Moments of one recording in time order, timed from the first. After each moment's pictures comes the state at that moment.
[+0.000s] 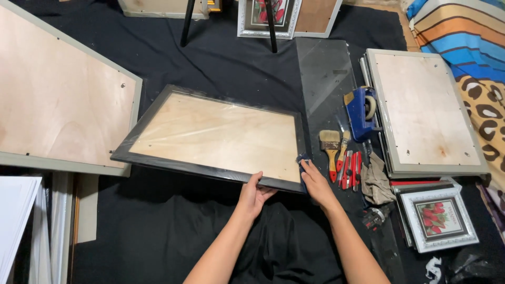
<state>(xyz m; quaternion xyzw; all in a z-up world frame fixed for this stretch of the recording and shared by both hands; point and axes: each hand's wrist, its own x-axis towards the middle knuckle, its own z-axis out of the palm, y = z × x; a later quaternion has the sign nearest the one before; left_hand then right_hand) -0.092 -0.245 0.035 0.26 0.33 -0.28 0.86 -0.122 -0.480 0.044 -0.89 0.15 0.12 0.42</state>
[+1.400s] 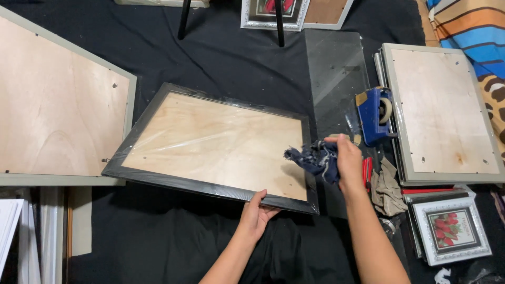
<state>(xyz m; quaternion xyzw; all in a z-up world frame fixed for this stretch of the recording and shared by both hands) -0.106 -0.229 0.033 0.22 0.31 -0.29 0.88 -0.033 -0.468 0.148 -0.74 0.29 -0.08 0.60</state>
